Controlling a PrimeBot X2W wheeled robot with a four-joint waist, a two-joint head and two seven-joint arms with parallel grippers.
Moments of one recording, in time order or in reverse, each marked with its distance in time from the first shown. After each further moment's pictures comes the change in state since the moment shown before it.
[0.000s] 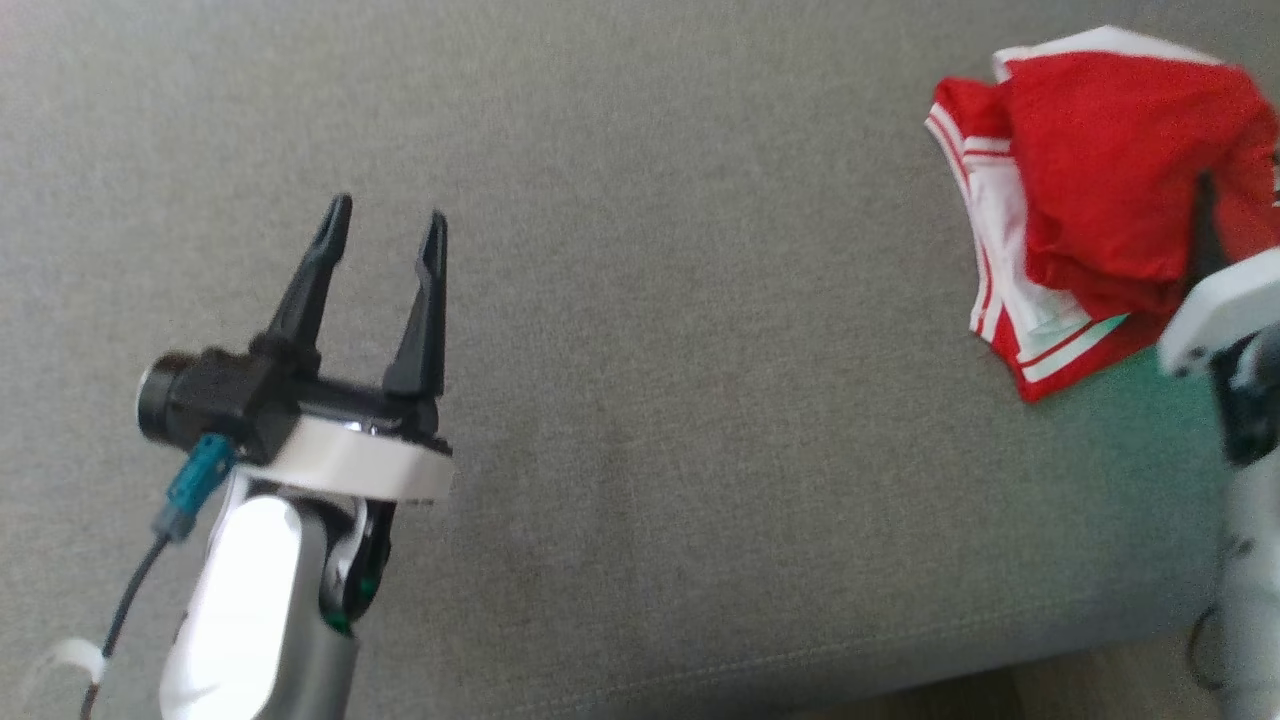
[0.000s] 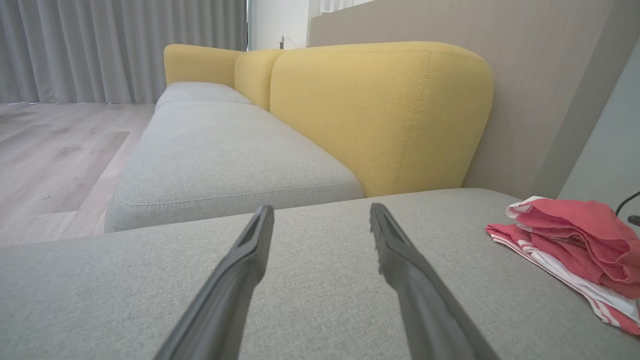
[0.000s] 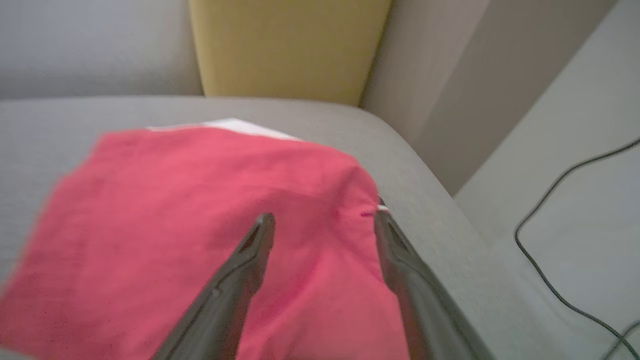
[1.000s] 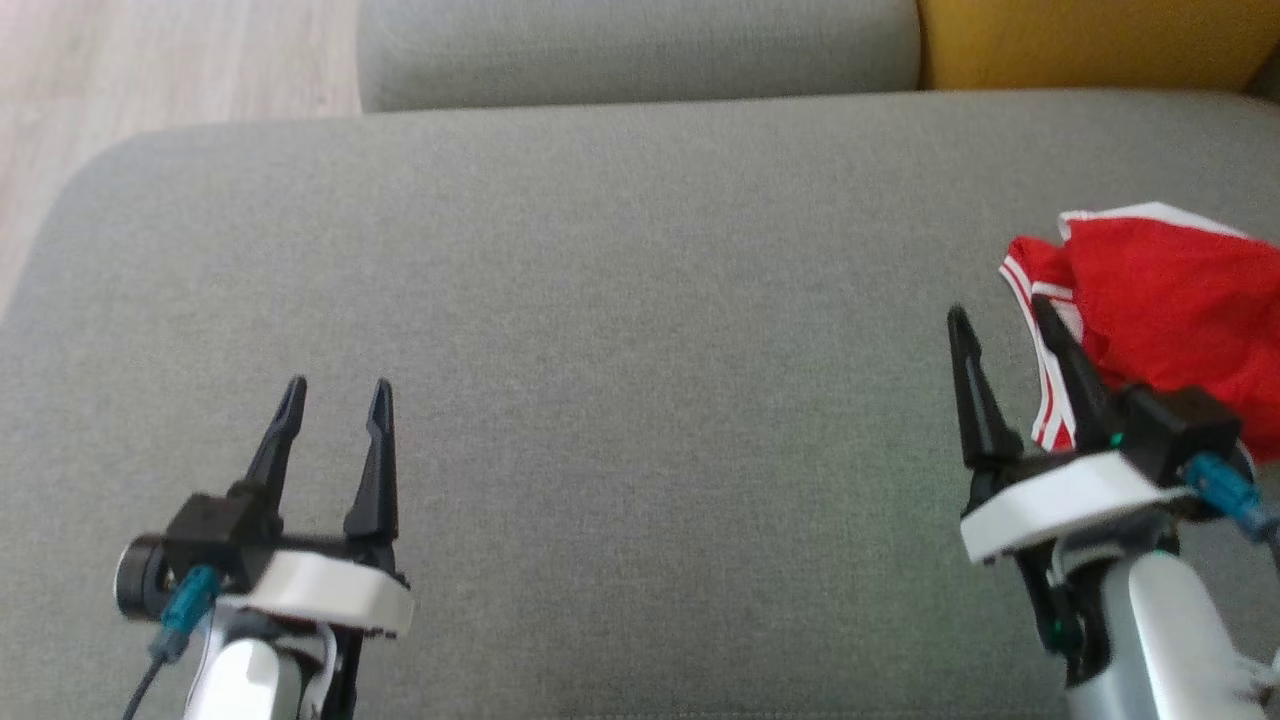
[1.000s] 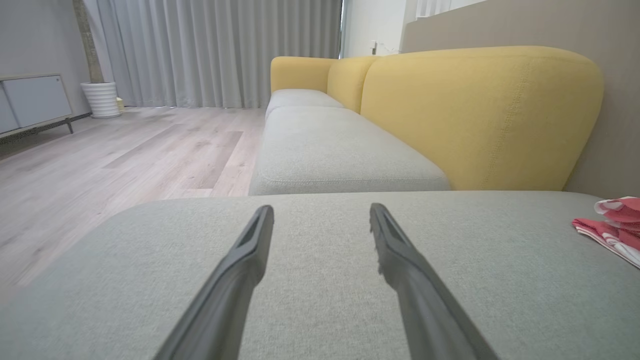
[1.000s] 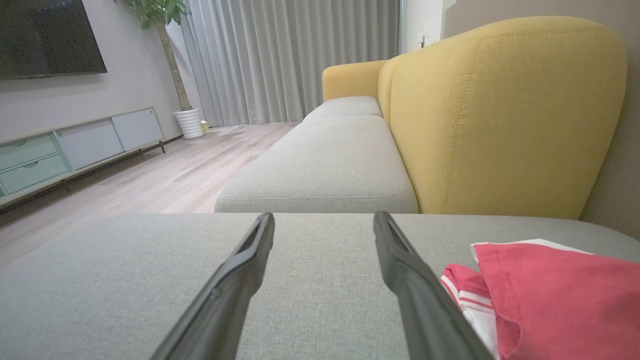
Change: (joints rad) left arm 0.245 0.021 0.062 0.033 -0.008 0.067 0.000; right arm 0.451 0.160 0.328 -0.513 0.255 0.000 -0.114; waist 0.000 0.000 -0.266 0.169
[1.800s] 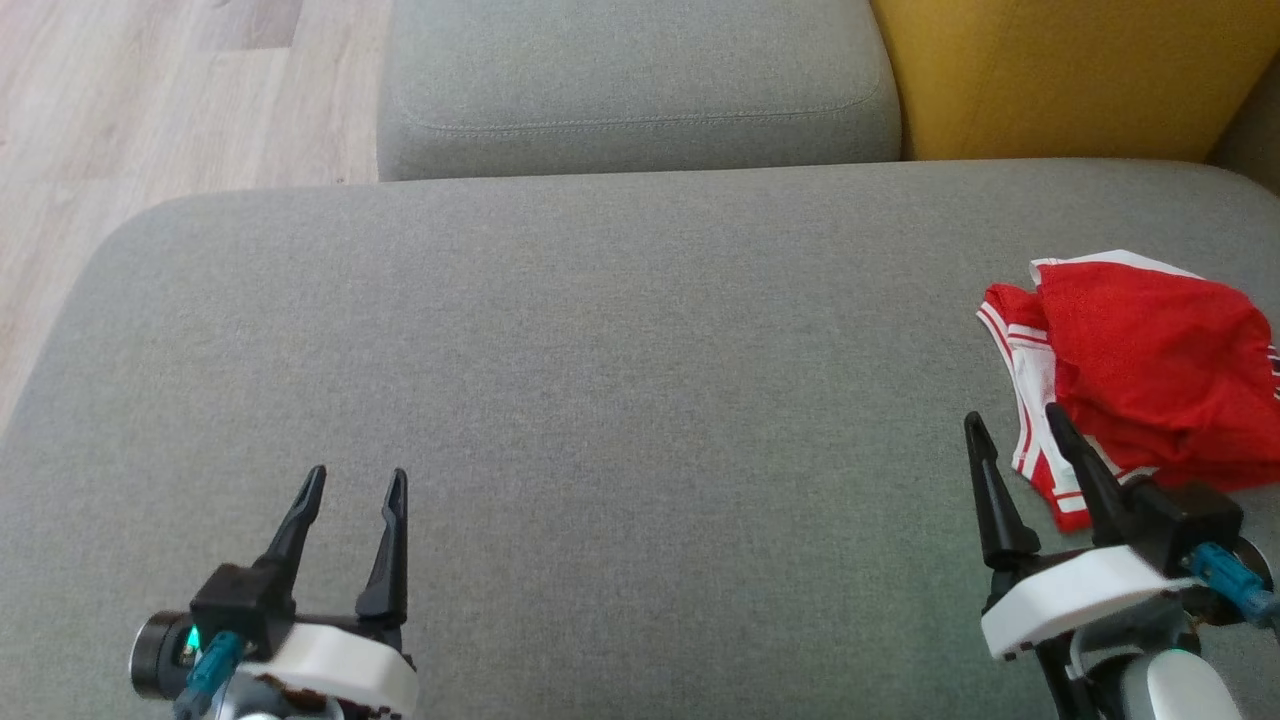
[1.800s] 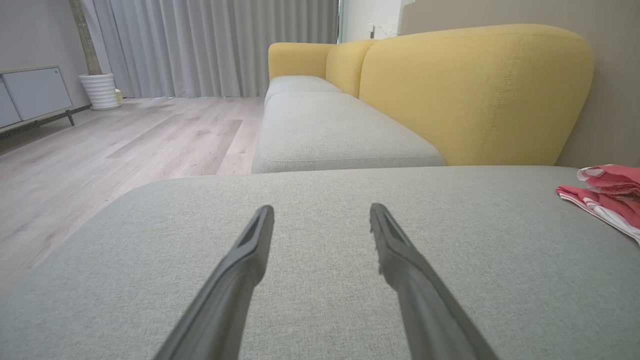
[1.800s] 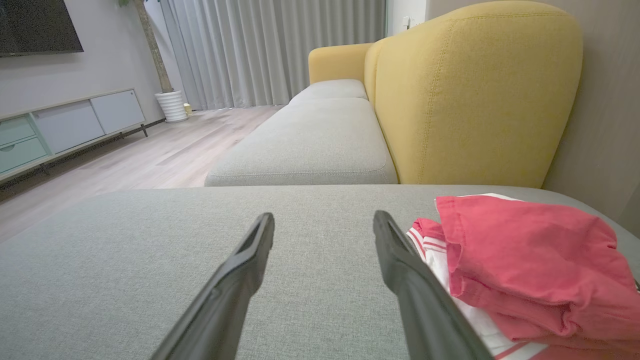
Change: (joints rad) left arm 0.116 0.023 -0.033 0.010 0.000 0.014 0.010; right arm 0.179 0.004 -0.036 -0.058 -0.022 0.000 0.042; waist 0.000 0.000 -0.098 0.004
